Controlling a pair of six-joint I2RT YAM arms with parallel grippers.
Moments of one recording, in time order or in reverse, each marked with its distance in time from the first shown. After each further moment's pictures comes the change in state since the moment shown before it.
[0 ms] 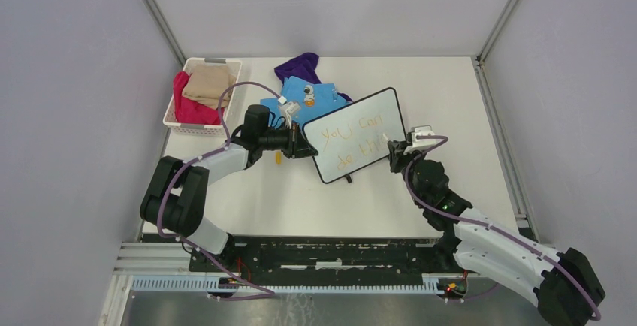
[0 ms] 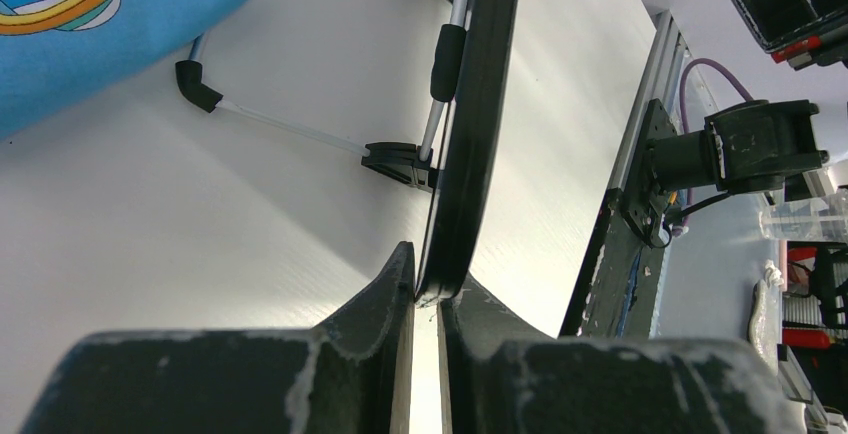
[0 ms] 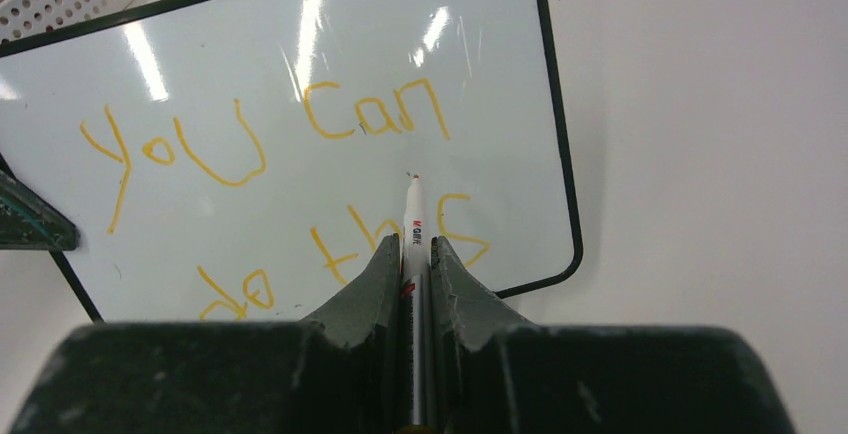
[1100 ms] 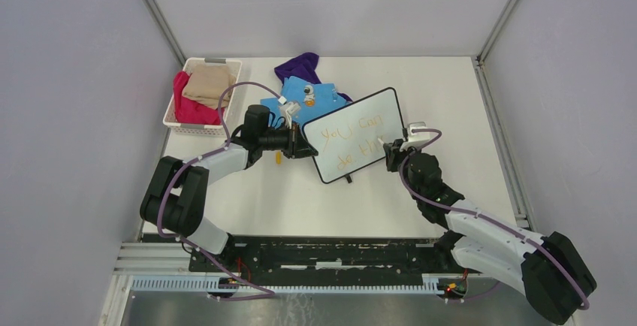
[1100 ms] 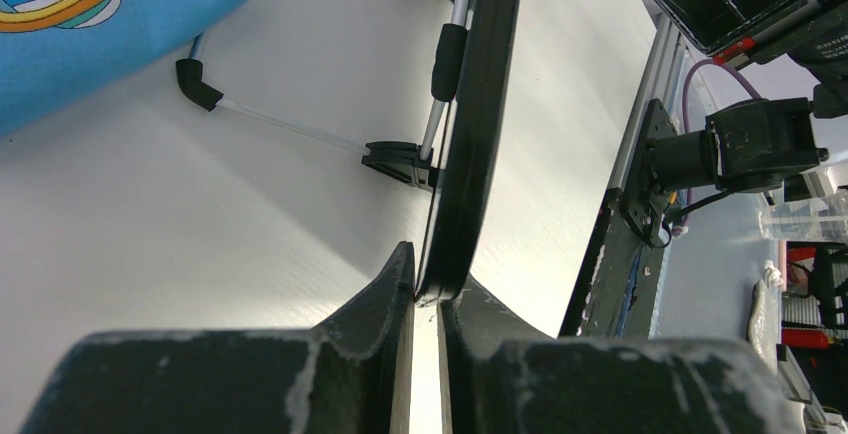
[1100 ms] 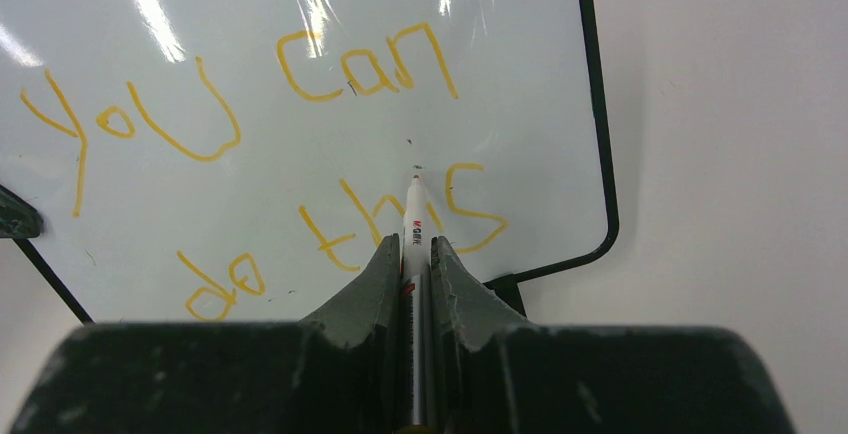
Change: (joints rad) left arm 0.000 0.000 0.000 -0.003 0.000 0.000; right arm -0.084 0.138 -0.002 0.047 -0.108 0.086
